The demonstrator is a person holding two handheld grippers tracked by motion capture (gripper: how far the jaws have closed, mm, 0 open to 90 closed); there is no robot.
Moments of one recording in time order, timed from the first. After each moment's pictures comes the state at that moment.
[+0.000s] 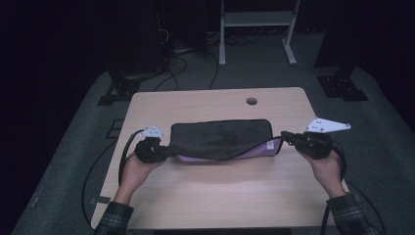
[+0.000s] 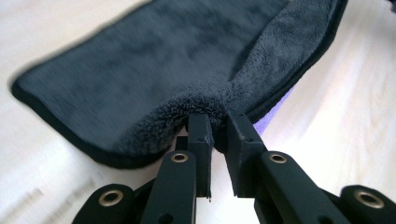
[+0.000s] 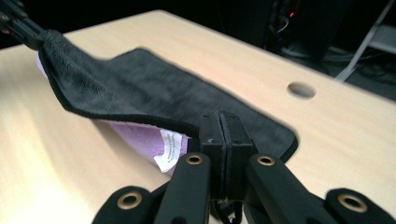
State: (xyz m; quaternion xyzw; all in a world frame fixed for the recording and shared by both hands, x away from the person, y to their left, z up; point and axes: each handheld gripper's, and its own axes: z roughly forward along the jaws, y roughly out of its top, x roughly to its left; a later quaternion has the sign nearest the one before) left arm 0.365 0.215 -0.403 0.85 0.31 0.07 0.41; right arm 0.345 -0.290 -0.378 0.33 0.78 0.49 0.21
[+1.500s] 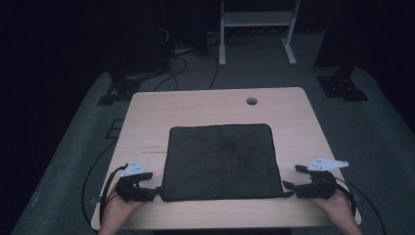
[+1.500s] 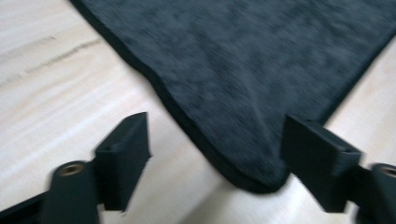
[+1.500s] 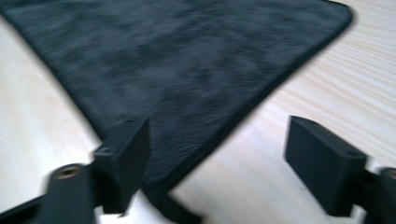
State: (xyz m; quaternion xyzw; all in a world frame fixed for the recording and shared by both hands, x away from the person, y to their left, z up) left arm 0.283 0.257 -0.444 0.84 0.38 0.11 0.38; right arm 0.282 -0.304 -0.454 0.38 0.81 0.42 0.15
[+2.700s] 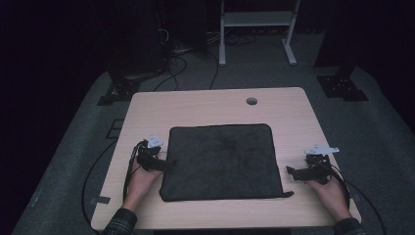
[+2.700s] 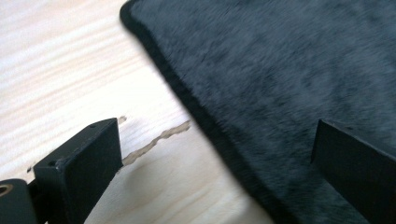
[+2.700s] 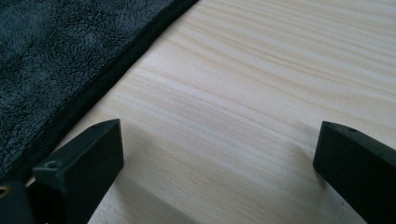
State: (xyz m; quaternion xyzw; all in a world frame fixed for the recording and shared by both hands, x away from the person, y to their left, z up) left arm 0.385 0.226 -0.475 0.82 0.43 0.20 0.33; right arm 0.339 -0.323 -0.488 0.49 0.78 0.33 0.20
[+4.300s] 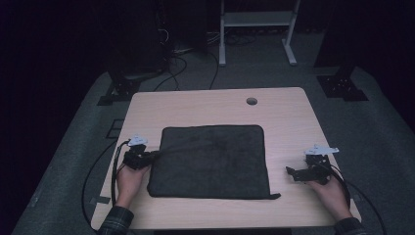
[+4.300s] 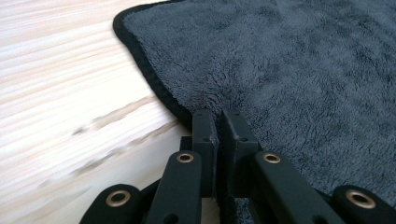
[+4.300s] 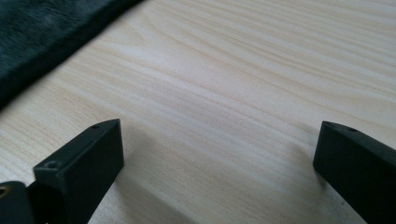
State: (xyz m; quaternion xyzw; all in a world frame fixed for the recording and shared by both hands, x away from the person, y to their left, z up) left arm 0.375 0.272 -0.458 0.79 0.45 0.15 0.38; right arm 0.339 -0.322 -0.488 0.48 0.79 0.33 0.19
